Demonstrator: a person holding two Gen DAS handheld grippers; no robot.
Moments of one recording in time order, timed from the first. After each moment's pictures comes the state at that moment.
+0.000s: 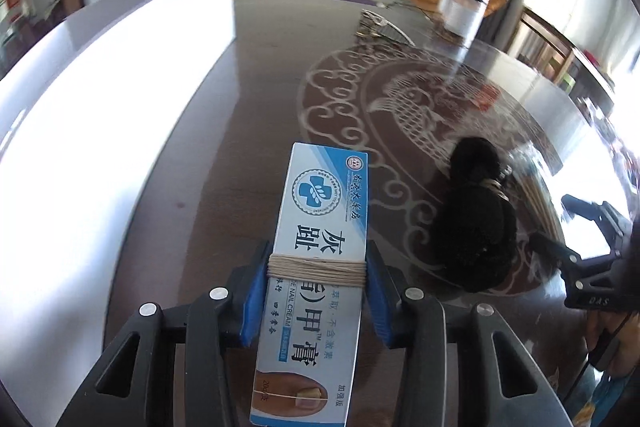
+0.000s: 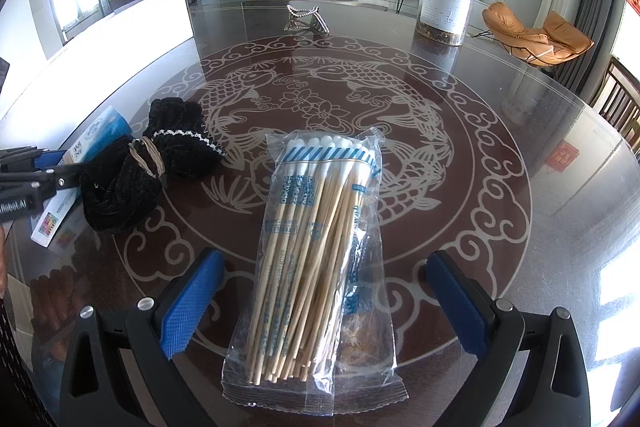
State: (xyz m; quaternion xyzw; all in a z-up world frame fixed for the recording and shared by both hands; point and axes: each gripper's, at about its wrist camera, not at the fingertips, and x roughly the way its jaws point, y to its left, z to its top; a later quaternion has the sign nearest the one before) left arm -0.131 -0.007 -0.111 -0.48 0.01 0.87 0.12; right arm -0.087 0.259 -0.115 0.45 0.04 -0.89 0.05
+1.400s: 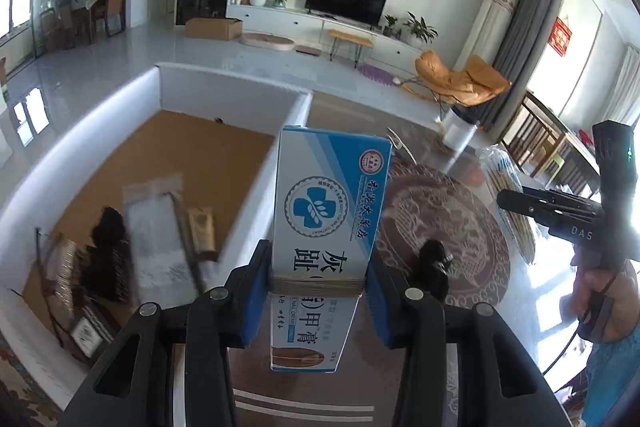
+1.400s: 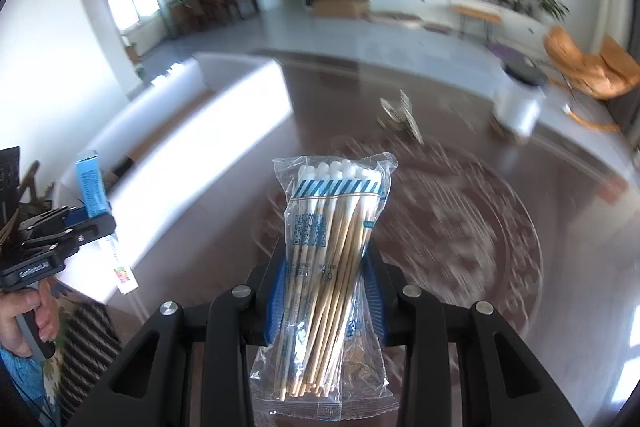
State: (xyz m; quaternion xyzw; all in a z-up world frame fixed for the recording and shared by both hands) left arm -0.078 -0.124 0.041 -0.39 -0.08 0.91 0.10; right arm -0.107 0.196 0.036 0.43 0.02 -0.88 0.19
